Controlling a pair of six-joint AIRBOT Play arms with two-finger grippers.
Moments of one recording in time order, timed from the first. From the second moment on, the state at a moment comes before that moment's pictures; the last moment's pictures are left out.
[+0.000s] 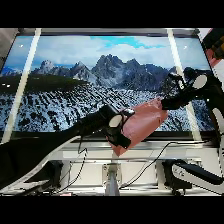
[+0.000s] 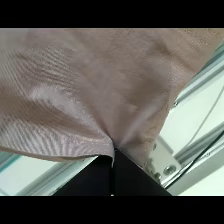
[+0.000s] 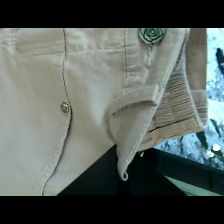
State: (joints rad) left arm -1.04 -1.48 1.28 1.24 -1.37 -1.85; right arm -0.07 -1.24 1.07 -1.33 1.38 1.27
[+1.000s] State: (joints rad) left arm -1.08 -1.60 1.28 1.11 -1.28 -1.86; right arm -0.07 -1.32 1.11 -1.47 1.37 1.26
